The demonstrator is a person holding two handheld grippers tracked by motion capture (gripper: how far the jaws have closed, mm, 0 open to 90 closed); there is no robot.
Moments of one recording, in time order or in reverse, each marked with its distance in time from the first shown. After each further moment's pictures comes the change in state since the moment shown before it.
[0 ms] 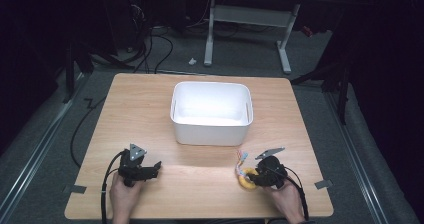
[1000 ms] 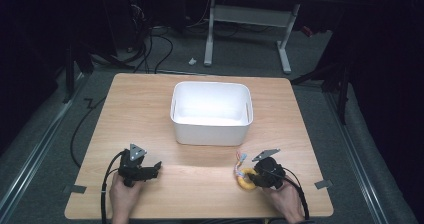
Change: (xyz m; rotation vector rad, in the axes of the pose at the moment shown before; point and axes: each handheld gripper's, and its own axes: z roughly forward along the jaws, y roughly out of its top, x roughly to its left) left arm 0.000 0.000 0.000 0.000 -0.006 0.005; right arm 0.010 0.002 -0.001 0.007 -0.054 -0.081
